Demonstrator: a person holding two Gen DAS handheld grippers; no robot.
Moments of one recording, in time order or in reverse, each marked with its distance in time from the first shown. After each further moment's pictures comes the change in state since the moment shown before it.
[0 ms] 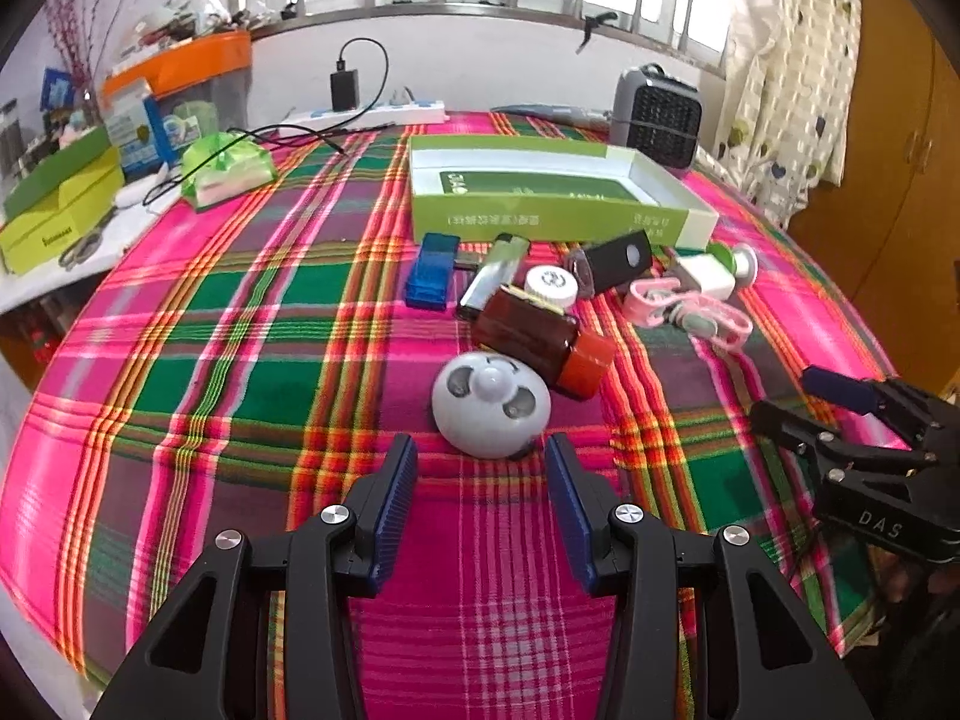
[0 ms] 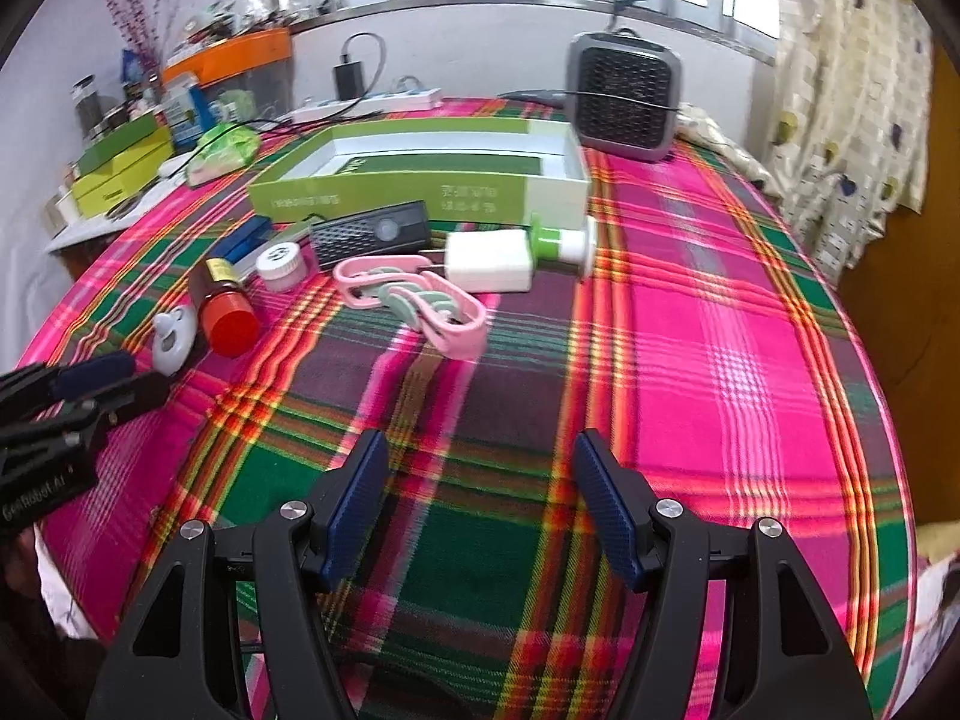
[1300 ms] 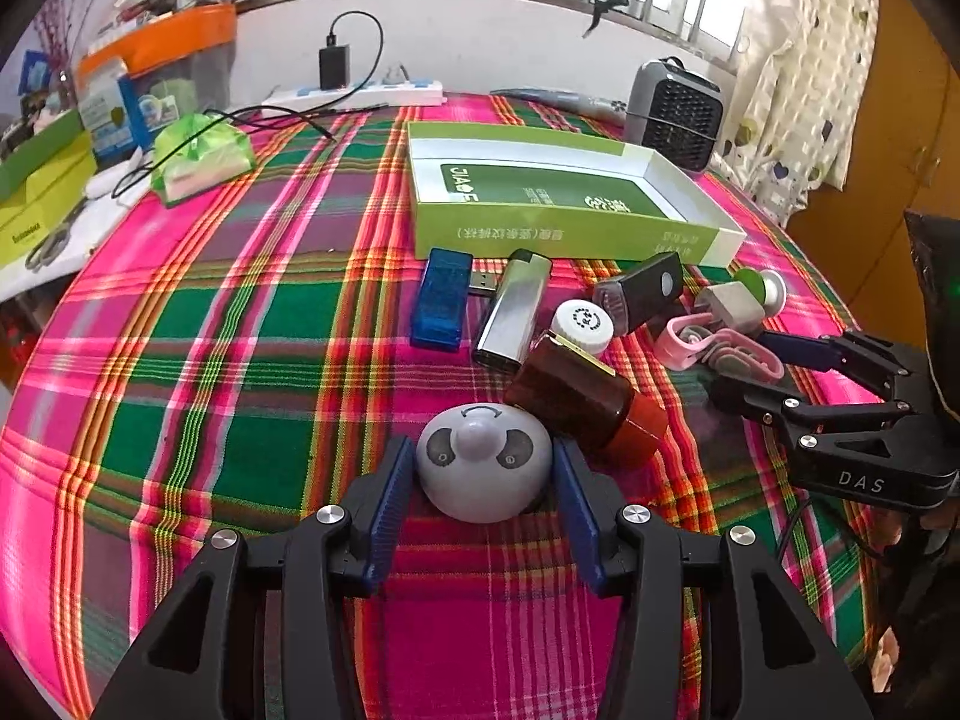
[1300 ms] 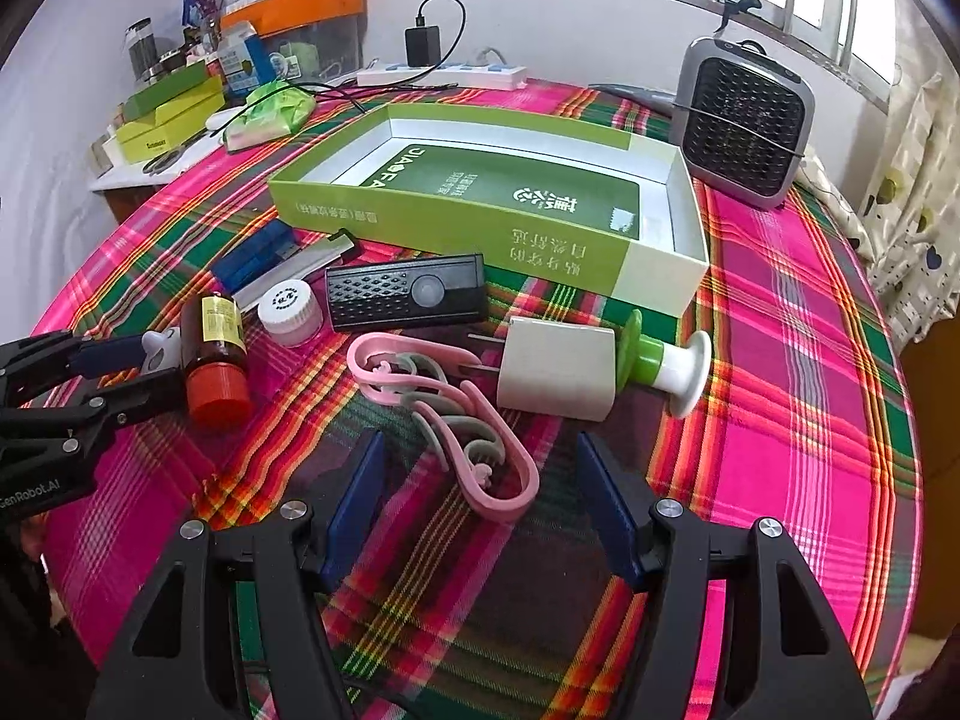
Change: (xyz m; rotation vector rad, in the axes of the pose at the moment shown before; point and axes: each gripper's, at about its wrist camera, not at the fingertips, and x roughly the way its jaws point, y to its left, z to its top) left arm 0.032 0.013 0.029 -0.016 0.064 -0.039; right arm 0.048 0.006 0.056 -0.160 0.084 0.119
